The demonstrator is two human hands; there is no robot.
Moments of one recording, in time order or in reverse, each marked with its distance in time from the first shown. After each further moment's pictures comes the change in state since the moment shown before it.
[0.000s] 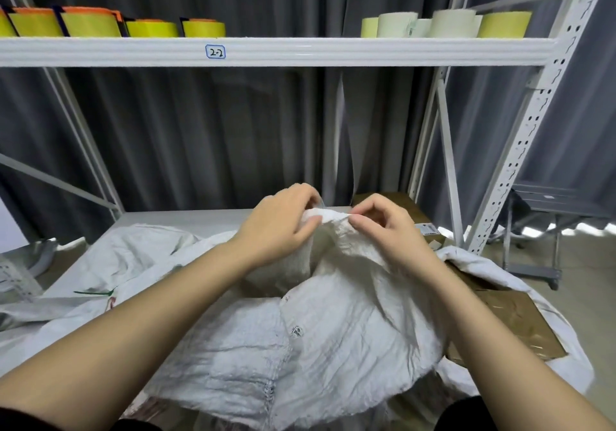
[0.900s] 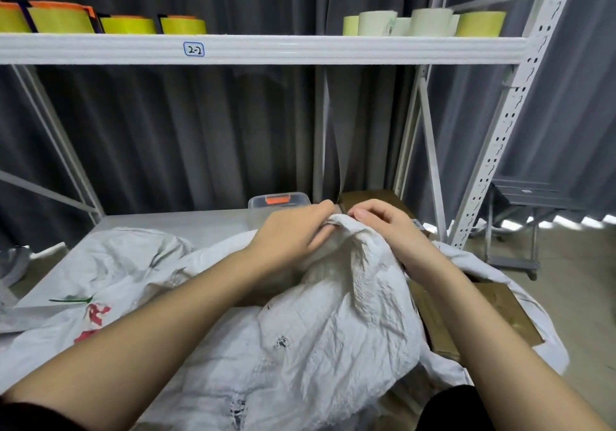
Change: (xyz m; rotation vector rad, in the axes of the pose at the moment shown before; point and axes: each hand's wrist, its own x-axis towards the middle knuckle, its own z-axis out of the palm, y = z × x) left_hand 0.009 0.034 0.024 0.019 -0.076 0.120; right_hand -0.010 -0.001 -0.023 0.255 -0.062 0.268
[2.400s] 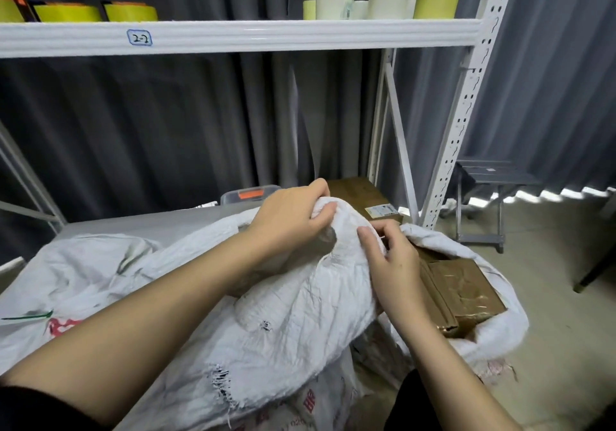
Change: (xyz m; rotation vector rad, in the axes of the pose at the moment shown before) left_hand 0.038 0.030 0.016 -0.073 -0.002 -0.085; right_hand -0.063 0.038 0.001 -0.326 0.569 -0.181
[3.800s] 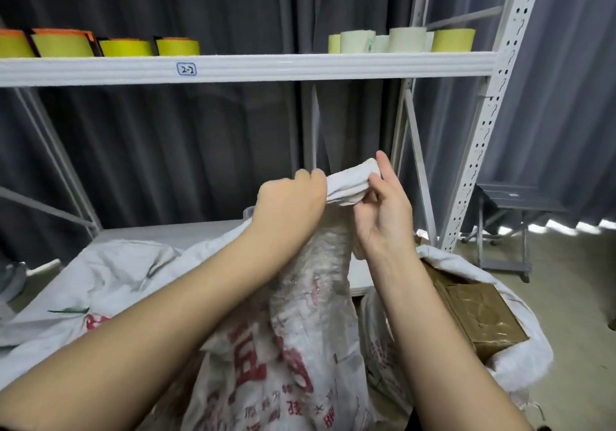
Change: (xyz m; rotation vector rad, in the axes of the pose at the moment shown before) left_hand -0.017 0.023 -0.055 0.874 0.283 -0.054; right_hand 0.066 -0.081 0.035 1.352 0.028 0.413
